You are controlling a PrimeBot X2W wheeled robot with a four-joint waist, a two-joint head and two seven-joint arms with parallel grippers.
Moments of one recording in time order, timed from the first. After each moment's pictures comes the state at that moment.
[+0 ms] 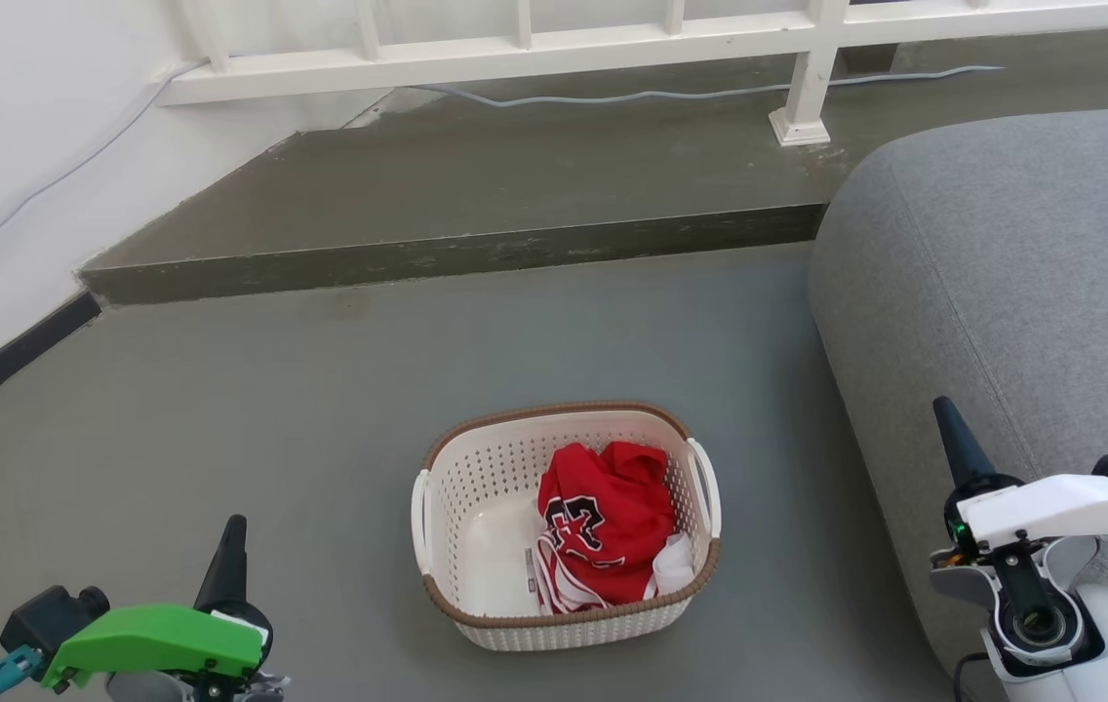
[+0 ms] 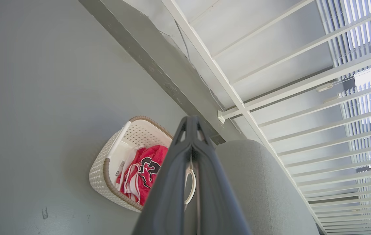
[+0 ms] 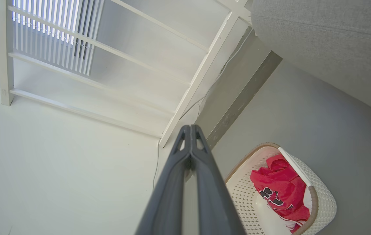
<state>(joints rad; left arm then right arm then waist) 0.00 0.06 -0.09 0.24 -1.16 -0.03 -0.05 -0.09 -0.11 0.07 0.32 1.18 0.05 -0.02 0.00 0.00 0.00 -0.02</state>
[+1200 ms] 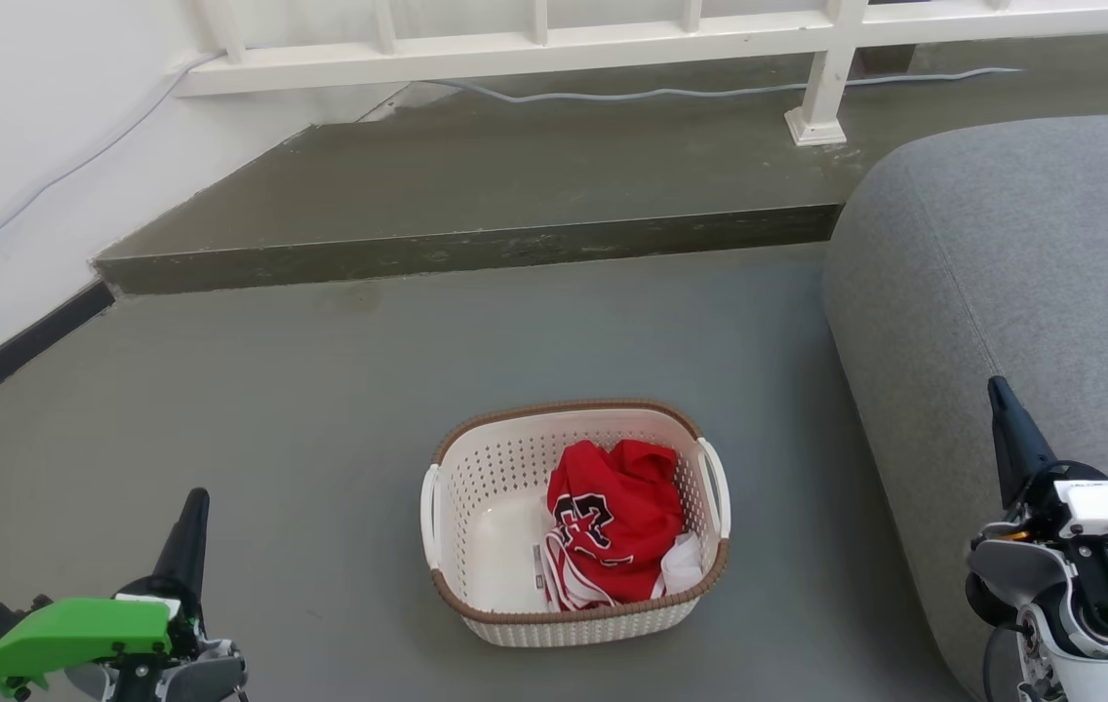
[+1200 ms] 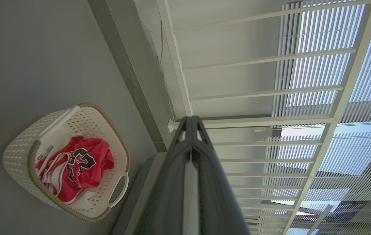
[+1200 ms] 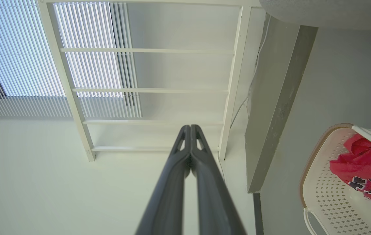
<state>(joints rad) -0.03 0.06 0.01 0.26 -1.57 -0.11 0.05 -0.09 -0.05 -0.10 0.29 1.54 0.11 0.09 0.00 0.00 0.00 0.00</state>
